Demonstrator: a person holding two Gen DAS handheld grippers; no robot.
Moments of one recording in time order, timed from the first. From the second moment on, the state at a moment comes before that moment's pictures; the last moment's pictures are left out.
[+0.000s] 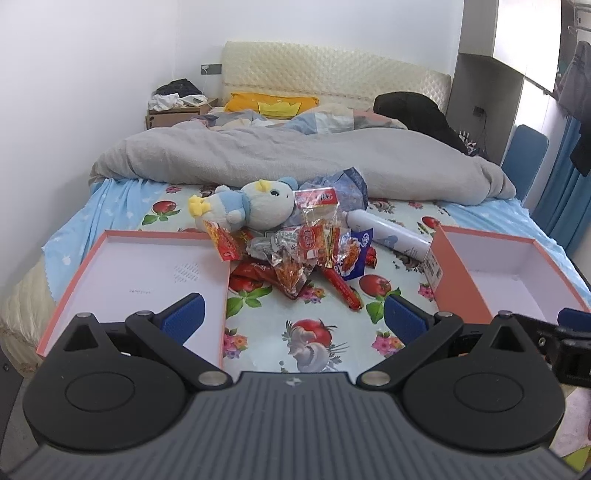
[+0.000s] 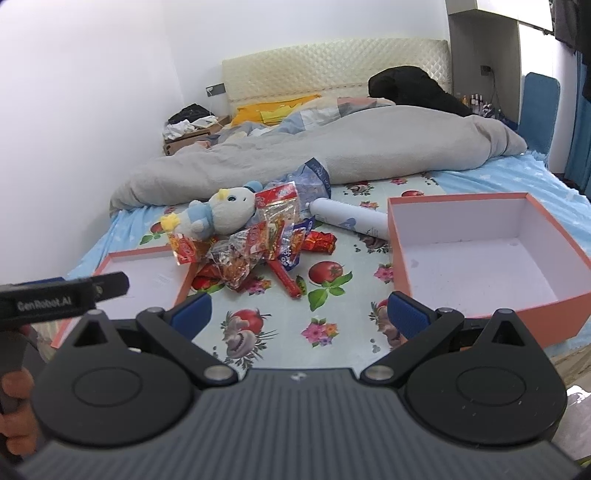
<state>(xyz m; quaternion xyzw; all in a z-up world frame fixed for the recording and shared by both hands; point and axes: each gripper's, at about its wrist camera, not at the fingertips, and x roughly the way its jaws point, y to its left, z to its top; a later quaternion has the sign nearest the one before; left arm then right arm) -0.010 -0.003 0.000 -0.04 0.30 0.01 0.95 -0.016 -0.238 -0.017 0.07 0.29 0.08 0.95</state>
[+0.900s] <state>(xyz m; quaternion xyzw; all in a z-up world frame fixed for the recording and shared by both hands) -0.011 -0.008 0.009 -0.03 0.30 -0.01 0.95 -0.016 -0.241 -0.014 0.06 0.30 0.08 0.95</state>
